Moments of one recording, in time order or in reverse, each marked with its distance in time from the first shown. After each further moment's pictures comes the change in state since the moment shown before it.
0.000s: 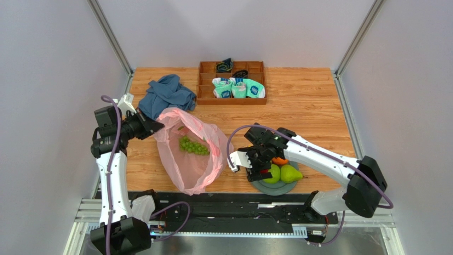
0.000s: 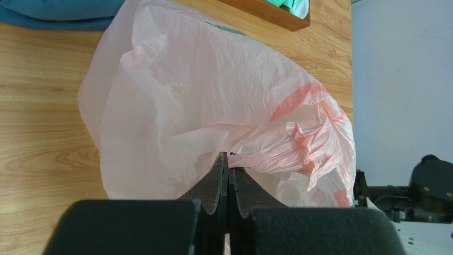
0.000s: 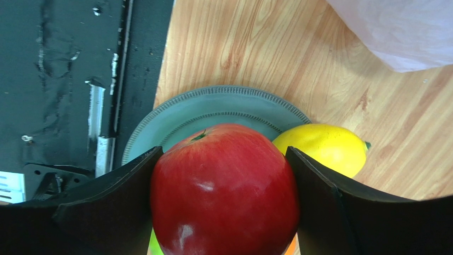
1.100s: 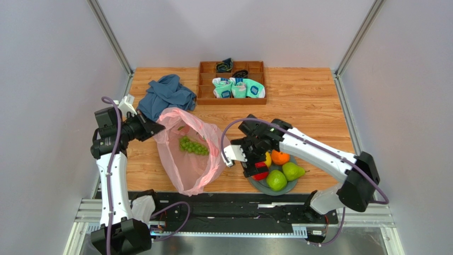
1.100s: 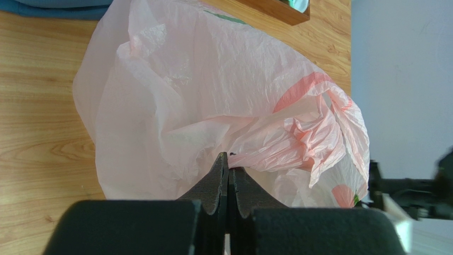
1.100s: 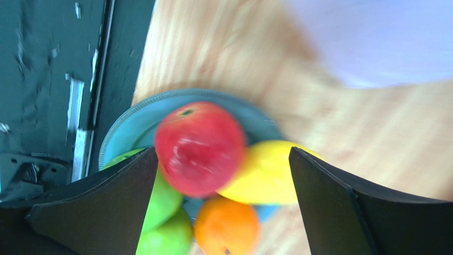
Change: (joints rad) left arm 0.000 -0.011 -0.005 -0.032 0.007 0.002; right arm 0.017 0.124 0.138 -0.058 0.036 -0.076
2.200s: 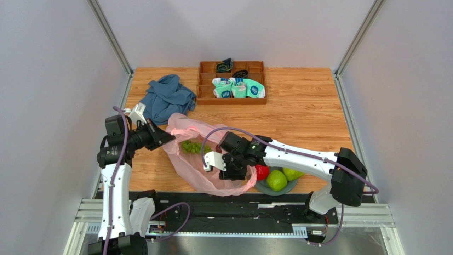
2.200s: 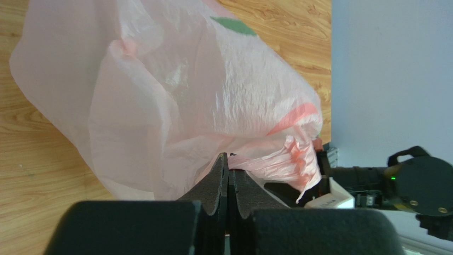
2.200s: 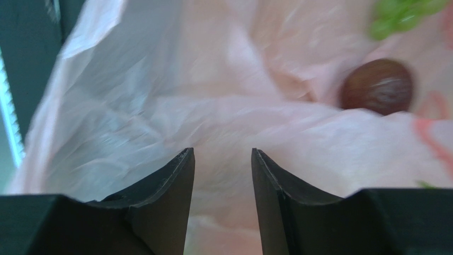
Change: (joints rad) left arm -0.109 -0.110 -0.087 -0.040 0.034 -0.075; right arm 0.215 0.072 -0.021 0.257 0.042 0.493
